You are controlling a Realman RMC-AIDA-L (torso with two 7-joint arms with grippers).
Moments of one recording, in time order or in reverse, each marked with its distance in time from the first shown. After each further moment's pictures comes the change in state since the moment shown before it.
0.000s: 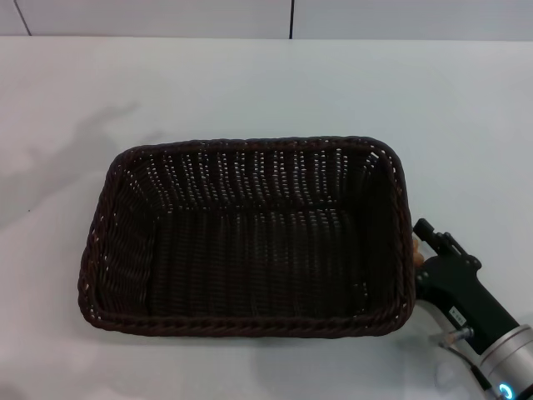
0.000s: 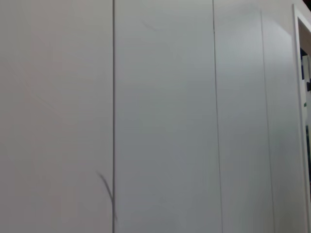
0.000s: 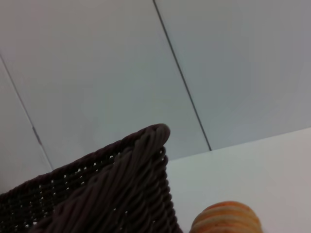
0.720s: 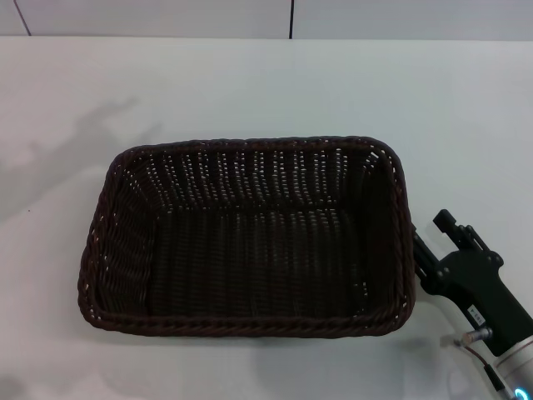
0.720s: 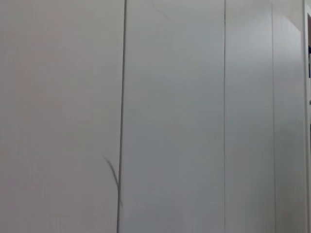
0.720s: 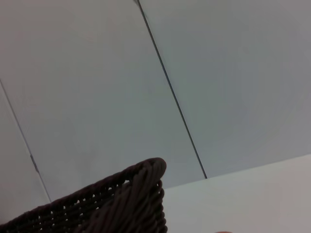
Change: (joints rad) left arm -0.032 0.018 0.000 0.070 0.041 0.017 0.004; right arm -0.040 0.000 0.016 0.004 0.004 -0.095 -0.023
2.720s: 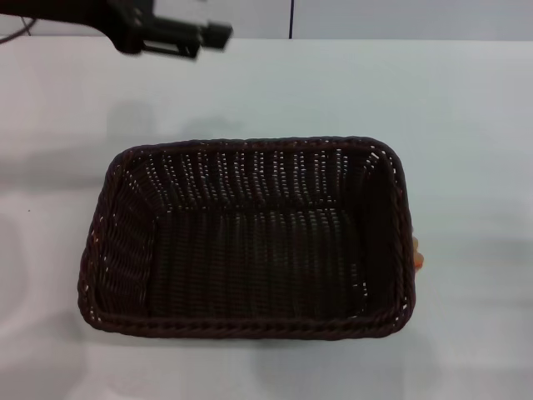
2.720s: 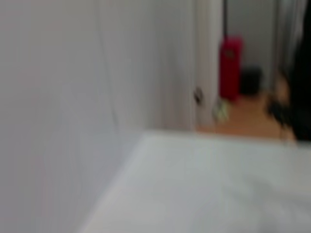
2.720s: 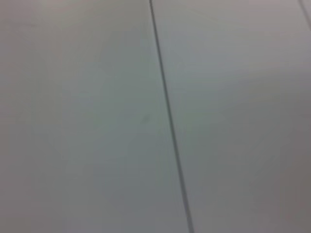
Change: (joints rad) left arm -0.315 0.008 0.176 -0.087 0.482 -0.136 -0.112; right arm -0.062 0.005 0.540 -0.128 -0.003 -0.414 -0.173
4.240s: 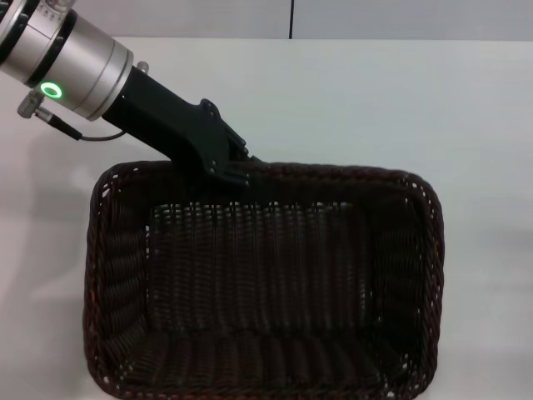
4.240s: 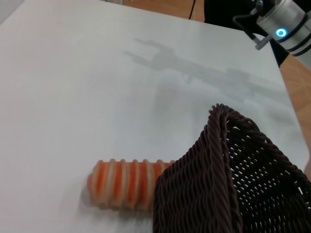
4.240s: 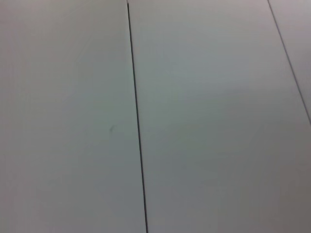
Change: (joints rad) left arm -0.155 0.013 0.314 0.321 0.232 0.004 -0.025; right arm 0.040 -0.001 0.125 -0.033 -0.002 0.015 -0.019
